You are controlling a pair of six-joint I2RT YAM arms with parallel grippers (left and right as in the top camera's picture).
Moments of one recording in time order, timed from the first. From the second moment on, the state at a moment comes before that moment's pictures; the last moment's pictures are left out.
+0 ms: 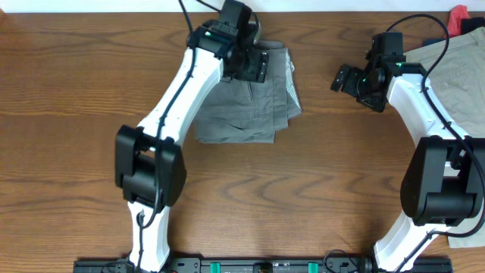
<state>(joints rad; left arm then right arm) -0.39 2.11 1.97 -0.93 0.21 -0.18 -0.01 1.93 1.43 -0.67 -0.14 0.46</state>
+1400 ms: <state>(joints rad) -0.48 2.21 1.94 -0.64 0.16 -0.20 -0.01 1.93 1.43 -0.67 -0.14 0.46</state>
